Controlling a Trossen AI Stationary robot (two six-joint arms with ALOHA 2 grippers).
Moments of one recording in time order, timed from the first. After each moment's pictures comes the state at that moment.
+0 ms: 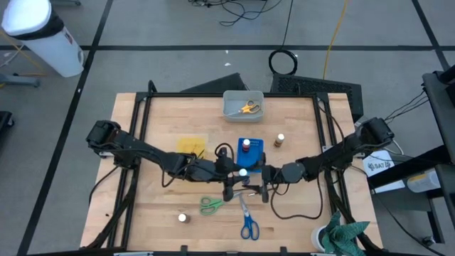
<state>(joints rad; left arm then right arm) -0.30 1.69 1.15 0.26 -0.35 -0.27 0.38 1.52 0.57 0.80 0.34 0.09</state>
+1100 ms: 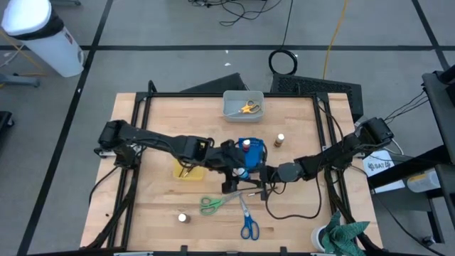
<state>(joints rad) -0.19 1.81 1.64 -0.60 -0.07 -0.22 0.36 1.53 0.58 0.71 0.34 0.04</state>
